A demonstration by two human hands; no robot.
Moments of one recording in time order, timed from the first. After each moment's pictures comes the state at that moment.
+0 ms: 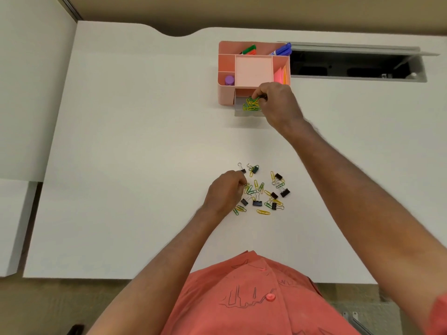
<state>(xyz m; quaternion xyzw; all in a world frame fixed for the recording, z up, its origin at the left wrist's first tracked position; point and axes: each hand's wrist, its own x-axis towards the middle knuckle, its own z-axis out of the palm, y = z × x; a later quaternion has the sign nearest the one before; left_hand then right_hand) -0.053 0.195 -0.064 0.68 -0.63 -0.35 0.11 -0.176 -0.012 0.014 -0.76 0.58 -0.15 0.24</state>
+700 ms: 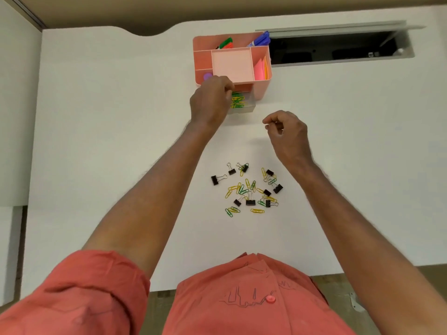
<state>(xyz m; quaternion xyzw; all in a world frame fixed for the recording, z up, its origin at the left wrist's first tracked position) -0.037 0.002 0.006 0.73 -0.63 -0.18 0.18 -0.238 0.065 -0.013 -0.63 0.65 -0.28 0.31</state>
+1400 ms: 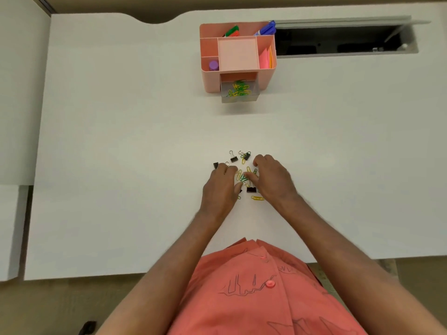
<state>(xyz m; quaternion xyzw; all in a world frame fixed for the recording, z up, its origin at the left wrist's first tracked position) -0.070 0.223 -0.066 0.71 -0.65 -0.27 0.07 -0.225 0.171 -0.052 -0.73 0.63 0.03 0.26</state>
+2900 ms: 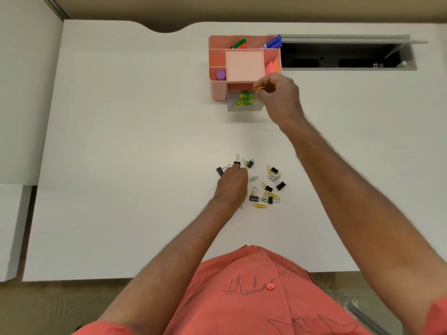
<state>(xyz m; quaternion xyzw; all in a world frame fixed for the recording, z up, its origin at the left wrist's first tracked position) -0.086 0.182 -0.056 0.67 -0.67 -0.30 -0.01 -0.189 0.005 0.027 -0.61 0.63 -0.30 0.37</state>
